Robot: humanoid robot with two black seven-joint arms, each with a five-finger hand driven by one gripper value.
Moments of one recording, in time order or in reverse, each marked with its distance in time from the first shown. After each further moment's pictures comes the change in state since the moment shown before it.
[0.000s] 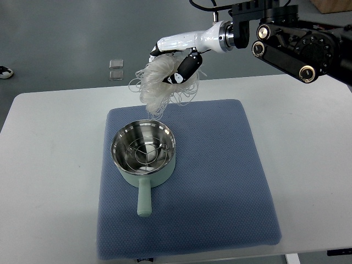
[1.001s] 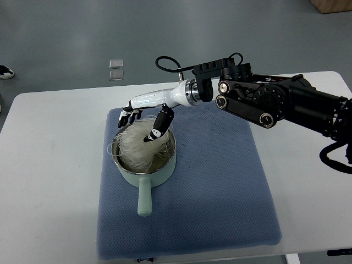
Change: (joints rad) left arm 0.000 0.000 0.000 0.000 0.000 0.000 0.000; right arm -0.162 0.145 -0.006 -0.019 0.002 -0.007 -0.010
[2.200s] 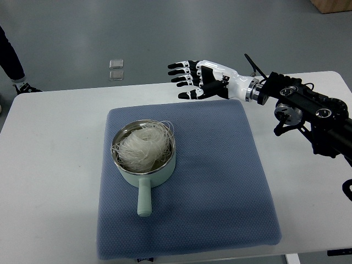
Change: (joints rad) left arm 0.000 0.000 0.000 0.000 0.000 0.000 0.000; right arm -0.343 -0.154 0.388 -0.133 0.705 0.069 -0.047
